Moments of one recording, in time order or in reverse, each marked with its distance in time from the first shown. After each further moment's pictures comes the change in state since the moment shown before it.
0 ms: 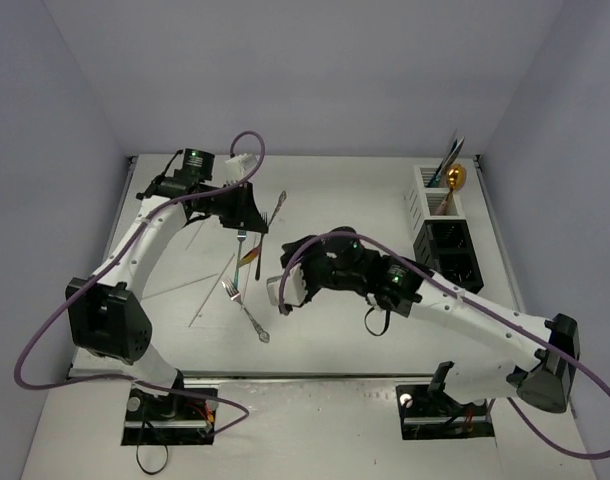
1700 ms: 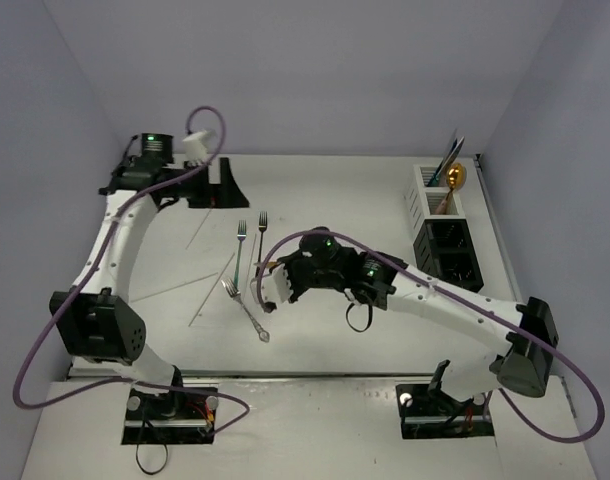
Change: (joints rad) left arm 0.190 -0.036 0.087 0.000 -0.051 -0.003; right arm 0.030 0.128 0.062 -0.041 0.043 0.038
